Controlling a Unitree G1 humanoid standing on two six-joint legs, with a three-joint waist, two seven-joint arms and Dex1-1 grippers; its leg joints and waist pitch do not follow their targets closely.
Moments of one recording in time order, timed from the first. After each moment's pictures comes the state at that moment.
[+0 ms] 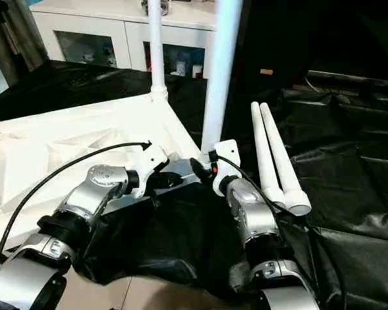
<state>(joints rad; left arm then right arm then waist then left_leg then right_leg) -0.67 0.16 -0.22 0.74 0.07 0.15 -0.88 -0.52 -0.04 -0.03 0.67 0.07 0.12 0.41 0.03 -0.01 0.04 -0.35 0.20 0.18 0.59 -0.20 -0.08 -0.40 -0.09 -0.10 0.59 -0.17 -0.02</state>
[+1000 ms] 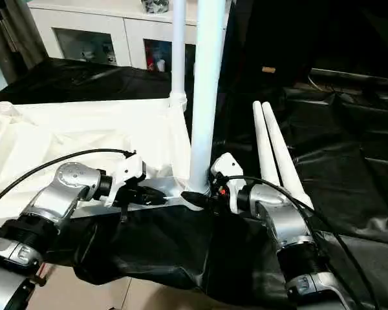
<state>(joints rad) -0.61 0.33 -0.26 0.64 0.03 0.07 -1.25 -0.42 -0.26 0.12 0.46 0.11 0.20 0.99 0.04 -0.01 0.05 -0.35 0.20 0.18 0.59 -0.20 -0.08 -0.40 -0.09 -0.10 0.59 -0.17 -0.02</state>
